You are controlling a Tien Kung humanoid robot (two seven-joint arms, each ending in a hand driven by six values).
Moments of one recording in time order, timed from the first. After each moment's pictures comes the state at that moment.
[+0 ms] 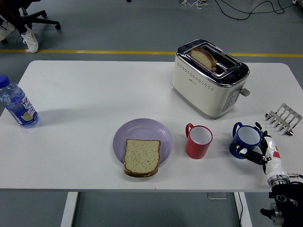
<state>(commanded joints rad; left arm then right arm) -0.10 0.00 -0.47 -0.18 0.53 0.09 0.06 0.10 -0.17 1.14 1.11 -1.13 -0.42 0.22</state>
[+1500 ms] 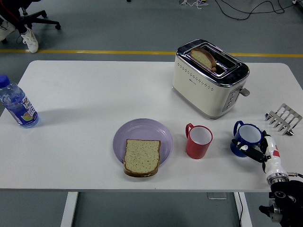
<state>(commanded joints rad) -0.10 0.00 -0.47 -0.18 0.53 0.09 0.06 0.14 -0.17 1.12 1.05 -1.07 -0.42 0.24</state>
